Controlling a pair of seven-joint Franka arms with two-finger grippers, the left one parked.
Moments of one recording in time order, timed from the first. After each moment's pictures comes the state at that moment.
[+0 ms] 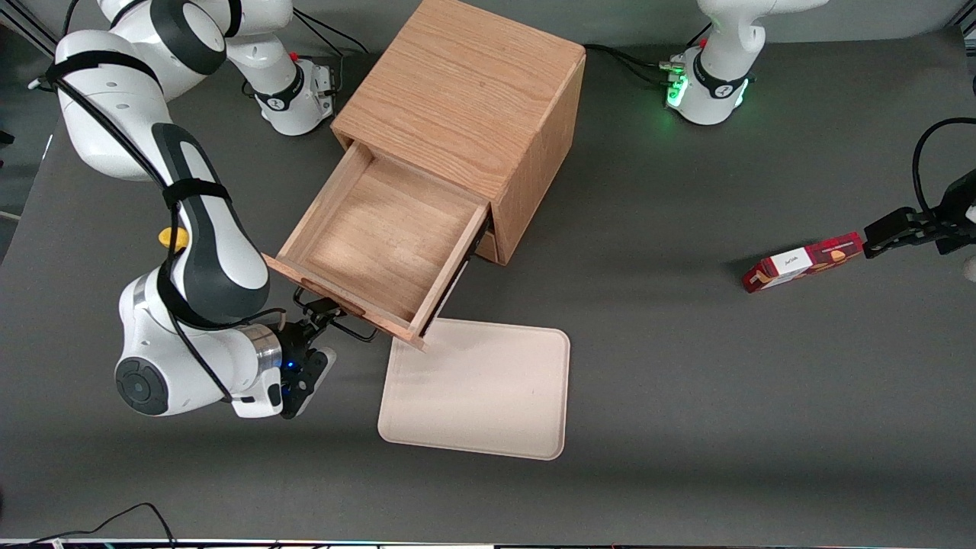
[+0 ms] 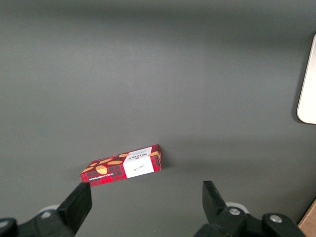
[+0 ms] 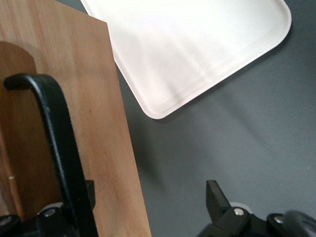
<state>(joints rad) -0.02 0.85 0.40 -1.02 0.04 1.51 -0.57</state>
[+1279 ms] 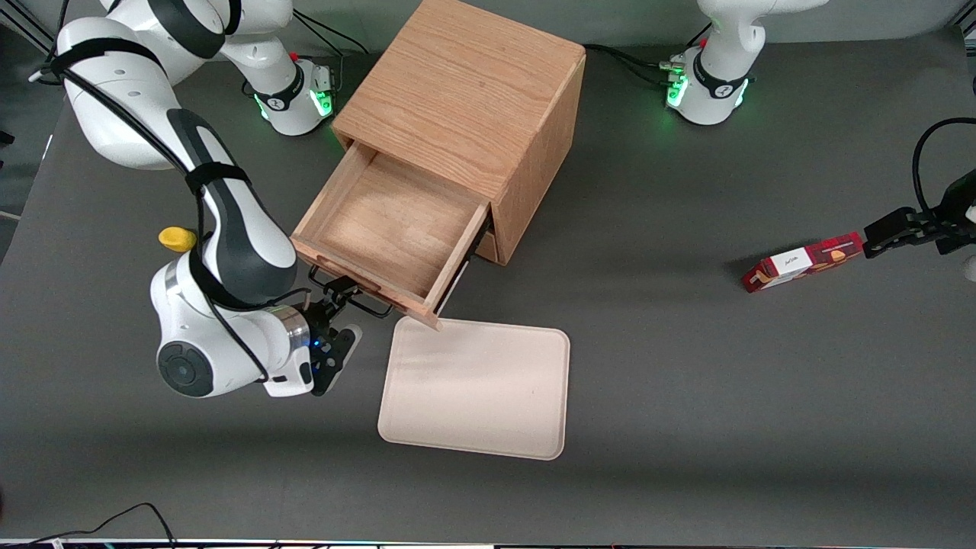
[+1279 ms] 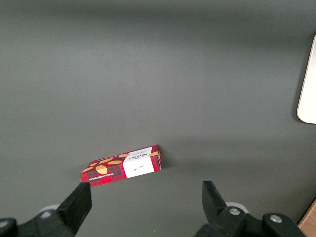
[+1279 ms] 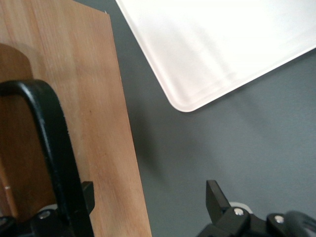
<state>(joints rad) 0.00 0.78 0.44 -1.15 0.03 1.51 -0.54</state>
